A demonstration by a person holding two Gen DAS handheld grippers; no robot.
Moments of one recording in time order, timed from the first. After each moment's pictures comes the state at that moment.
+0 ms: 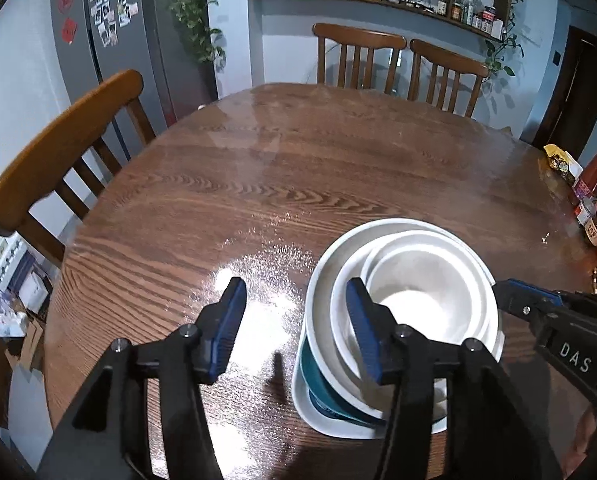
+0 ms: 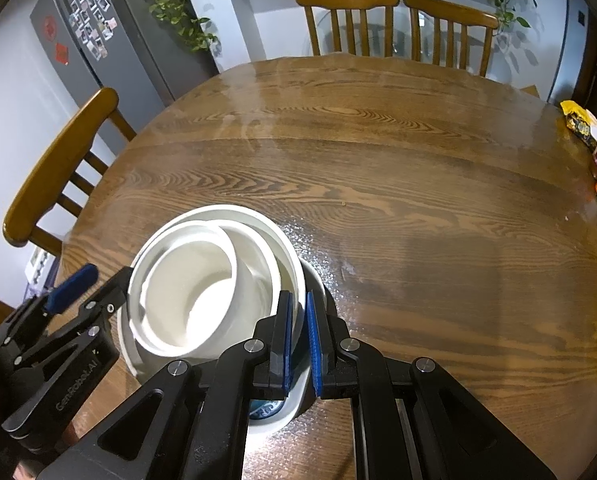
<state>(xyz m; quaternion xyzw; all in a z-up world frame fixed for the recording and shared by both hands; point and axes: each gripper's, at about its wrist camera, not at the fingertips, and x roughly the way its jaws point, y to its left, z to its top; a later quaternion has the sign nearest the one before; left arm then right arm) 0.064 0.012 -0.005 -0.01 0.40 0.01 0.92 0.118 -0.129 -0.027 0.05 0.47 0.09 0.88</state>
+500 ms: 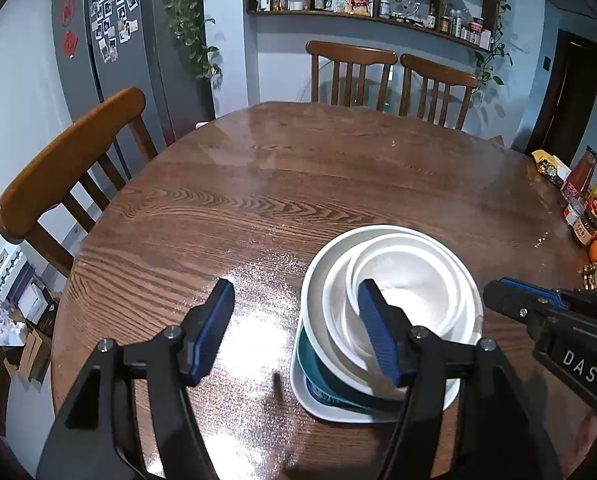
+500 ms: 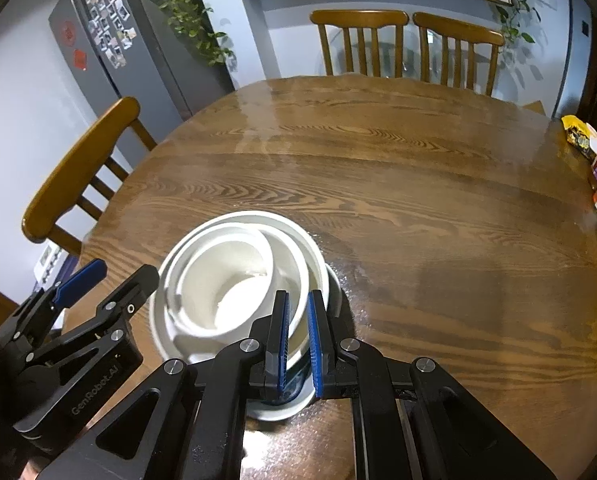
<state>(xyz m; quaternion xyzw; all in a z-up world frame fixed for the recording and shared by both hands) 0.042 0.013 0.007 -0.01 0.37 0.00 0.93 0.092 -0.124 -0.006 0.04 0.44 0.12 0.89</state>
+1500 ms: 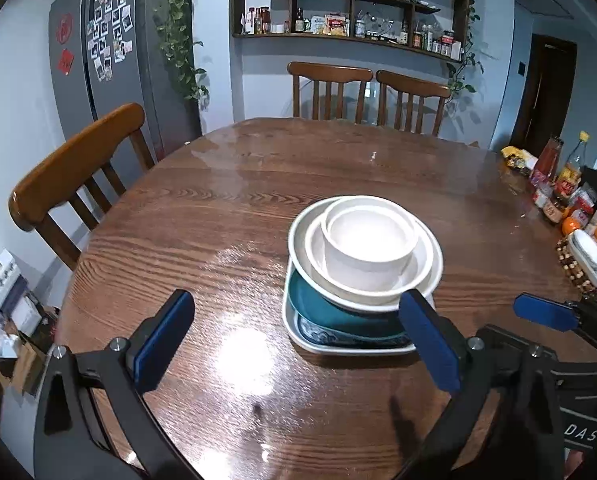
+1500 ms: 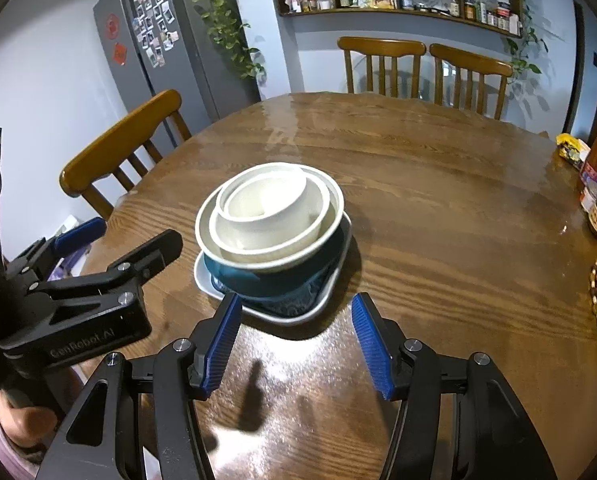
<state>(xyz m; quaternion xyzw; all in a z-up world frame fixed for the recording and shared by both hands) -0.022 0.018 0.003 -0.01 0.33 -0.04 0.94 -0.001 -0.126 -0.015 0.01 0.38 0.15 0.91</state>
